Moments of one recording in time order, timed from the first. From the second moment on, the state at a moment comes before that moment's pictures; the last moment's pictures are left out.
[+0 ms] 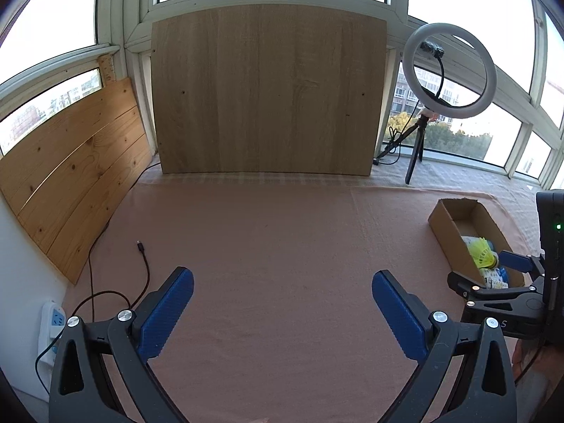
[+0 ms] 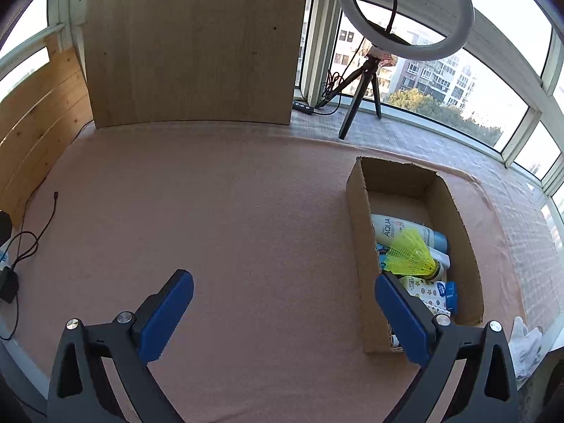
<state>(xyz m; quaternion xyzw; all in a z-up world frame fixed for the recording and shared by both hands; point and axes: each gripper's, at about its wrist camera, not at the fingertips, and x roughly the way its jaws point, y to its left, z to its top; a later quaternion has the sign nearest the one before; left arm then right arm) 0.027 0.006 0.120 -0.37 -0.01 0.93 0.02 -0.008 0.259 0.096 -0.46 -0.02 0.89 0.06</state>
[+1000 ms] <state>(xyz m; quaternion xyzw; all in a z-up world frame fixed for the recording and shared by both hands) 0.025 -0.009 0.118 -0.38 -0.03 0.93 0.02 -0.015 0.233 0.104 -0.46 -0.03 0.89 0.05</state>
